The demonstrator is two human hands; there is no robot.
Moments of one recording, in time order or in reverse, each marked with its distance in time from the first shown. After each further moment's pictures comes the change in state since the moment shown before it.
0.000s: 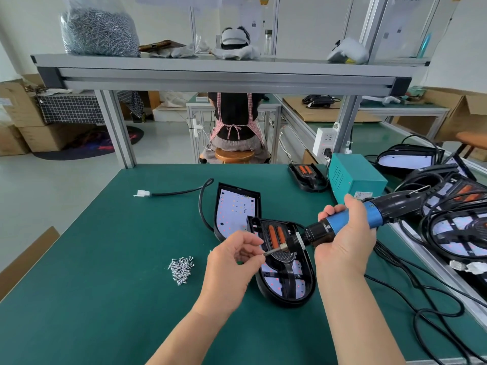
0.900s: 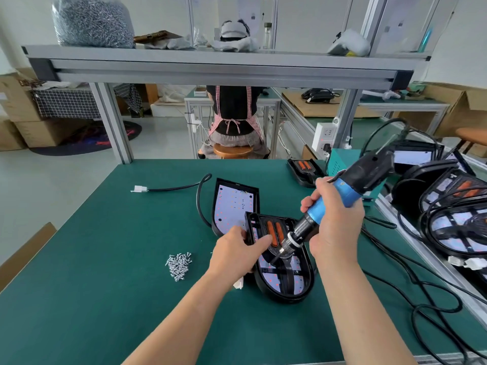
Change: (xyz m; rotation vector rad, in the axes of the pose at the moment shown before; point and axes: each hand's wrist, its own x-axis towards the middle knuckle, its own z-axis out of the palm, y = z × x) left_hand 0.045 -0.019 0.014 0.501 -0.053 -0.332; right_hand 0.004 0.004 0.010 -0.230 -0.318 -0.117
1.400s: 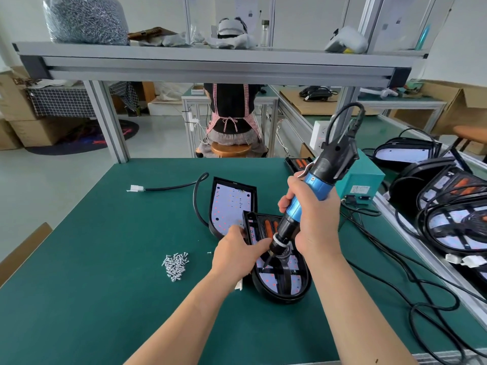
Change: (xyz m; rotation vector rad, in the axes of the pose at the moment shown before) left_hand 0.006 -0.001 0.012 -0.017 0.010 -0.018; right_hand -0.002 0.010 0.013 -0.112 -0.213 0.031
